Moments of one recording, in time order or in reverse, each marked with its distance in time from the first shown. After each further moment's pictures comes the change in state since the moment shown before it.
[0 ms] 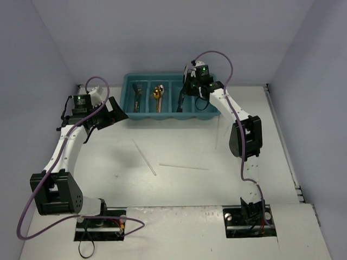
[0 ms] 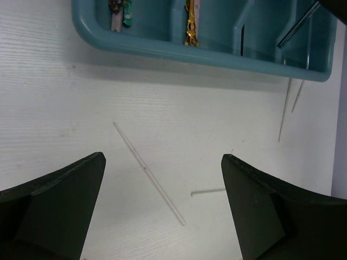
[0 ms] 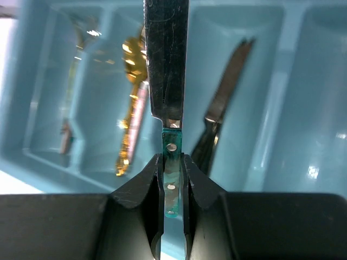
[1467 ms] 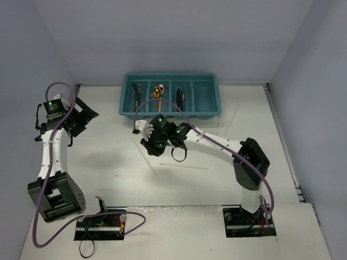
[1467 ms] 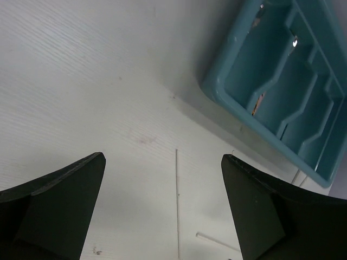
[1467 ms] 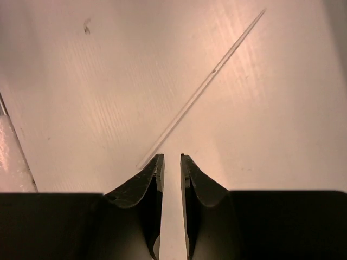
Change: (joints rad) left arm 0.287 -0.046 -0.016 -0.038 -0.150 -0.154; right arm 0.560 -0.383 -0.592 -0.051 -0.132 -0.556
